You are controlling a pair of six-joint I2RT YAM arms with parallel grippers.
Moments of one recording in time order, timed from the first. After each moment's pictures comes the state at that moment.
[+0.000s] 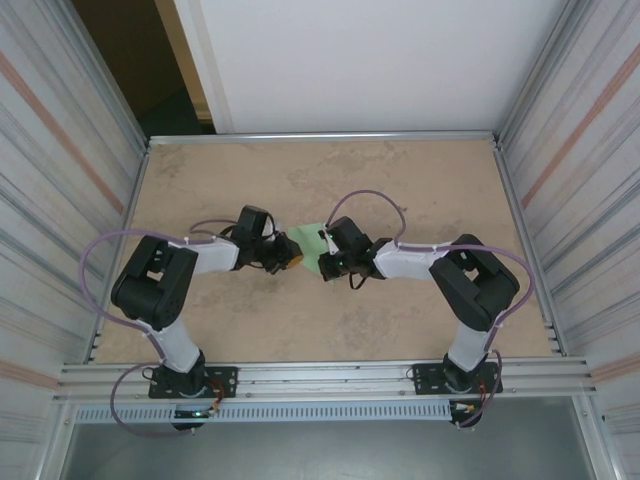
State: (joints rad) left arm -0.43 1.74 0.80 0.04 0.58 -1.01; right arm 0.76 1.76 0.92 -0.08 -0.13 0.41
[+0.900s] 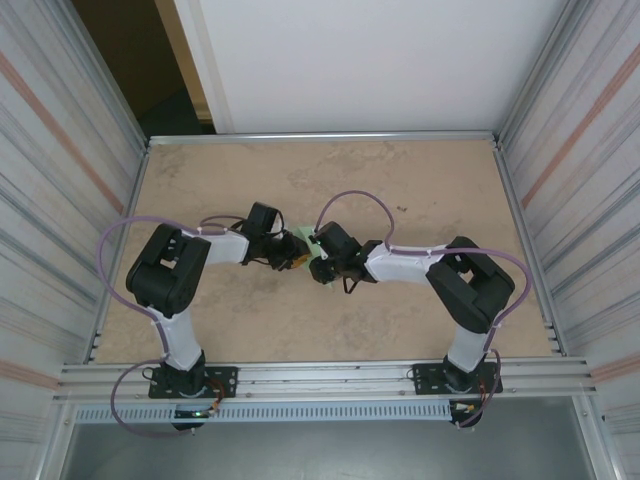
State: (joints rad) left arm -0.45 1.84 0.89 -0.01 0.58 -0.98; right arm 0.86 1.78 0.98 -0.16 0.02 0.37
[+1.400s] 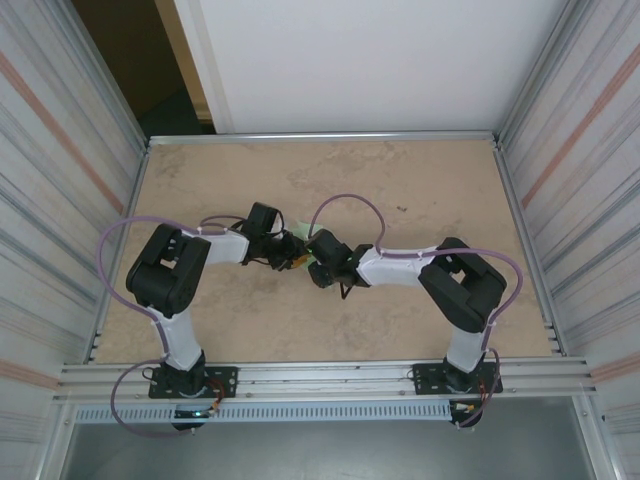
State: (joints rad) left arm -0.45 1.84 0.90 -0.02 0.58 -0.98; right arm 0.91 1.82 1.01 -0.20 0.16 0.36
